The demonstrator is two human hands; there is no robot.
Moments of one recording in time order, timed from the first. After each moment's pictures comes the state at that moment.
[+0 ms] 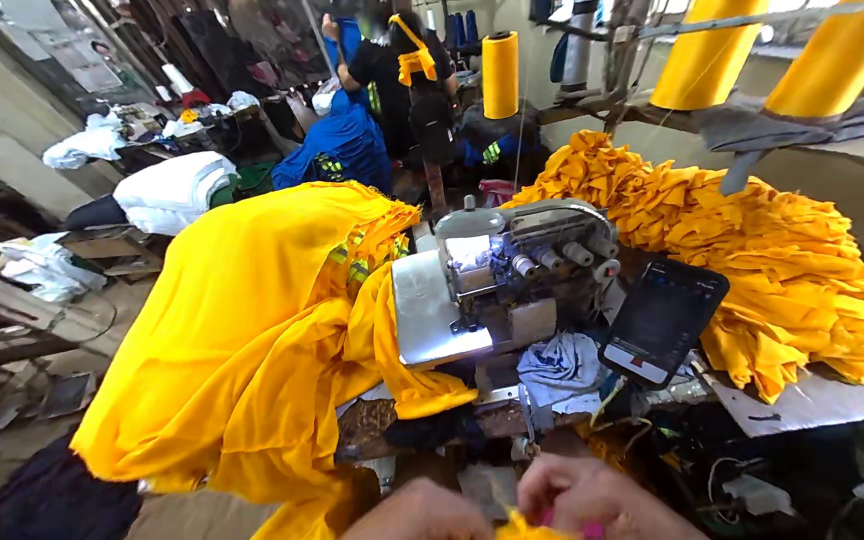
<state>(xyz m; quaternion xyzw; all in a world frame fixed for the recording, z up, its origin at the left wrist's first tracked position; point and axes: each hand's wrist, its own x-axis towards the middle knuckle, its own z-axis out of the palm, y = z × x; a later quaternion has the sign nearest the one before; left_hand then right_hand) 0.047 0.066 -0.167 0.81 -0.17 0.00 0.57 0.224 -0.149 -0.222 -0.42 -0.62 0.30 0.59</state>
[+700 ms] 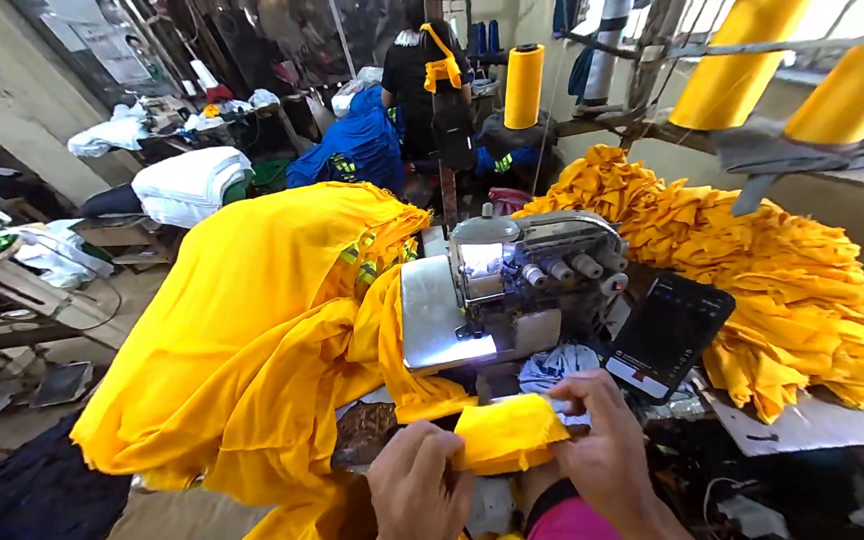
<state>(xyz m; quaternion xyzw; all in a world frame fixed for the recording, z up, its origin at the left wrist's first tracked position) 0.084 0.039 -0.204 0.84 0.08 0.50 0.17 0.241 -0.117 -0.221 -0.73 -0.41 -0.18 0.52</state>
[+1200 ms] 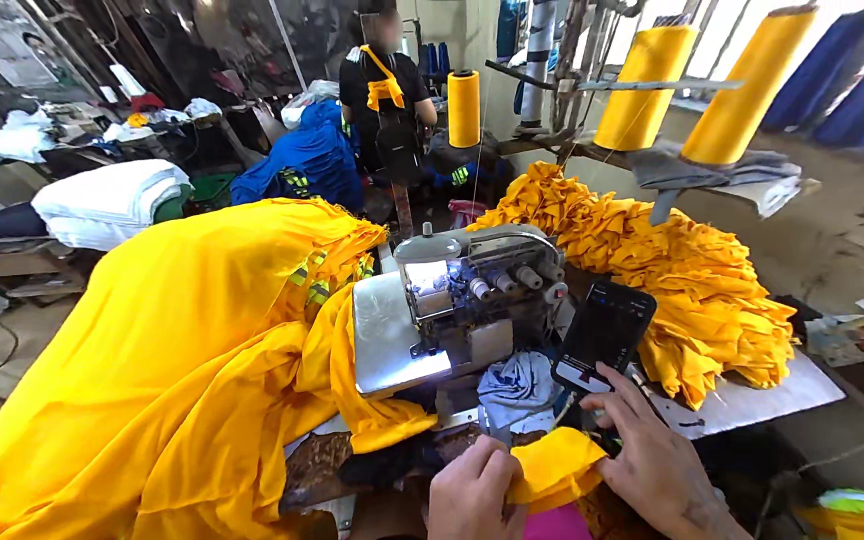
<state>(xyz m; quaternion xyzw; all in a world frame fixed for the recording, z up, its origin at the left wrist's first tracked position) 0.130 -0.020 -0.225 0.90 0.00 0.32 0.30 0.276 -0.210 -0.216 -0.90 -0.33 -0.09 0.27</state>
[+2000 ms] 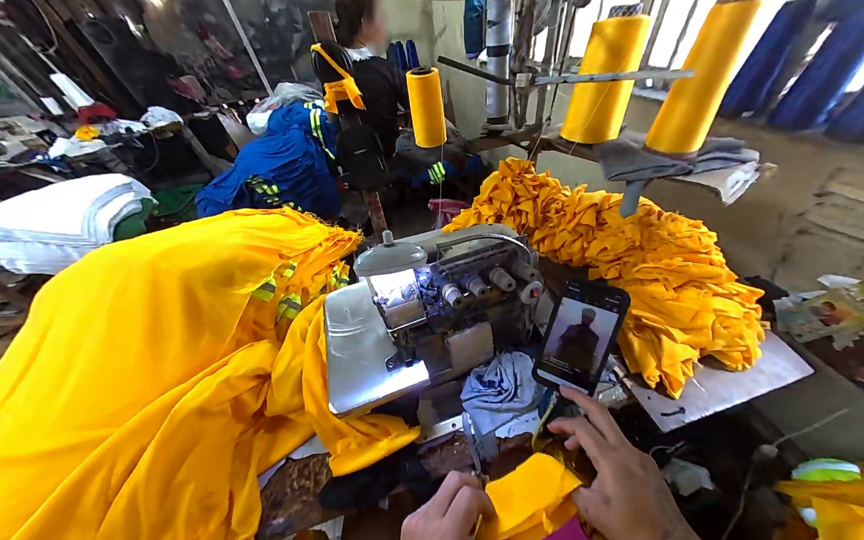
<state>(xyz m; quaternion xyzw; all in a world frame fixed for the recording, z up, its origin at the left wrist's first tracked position) 0.105 -0.012 -0.235 0.90 0.01 0.23 0.38 0.254 -0.205 -0.237 -0.87 -0.34 -0.06 0.35</state>
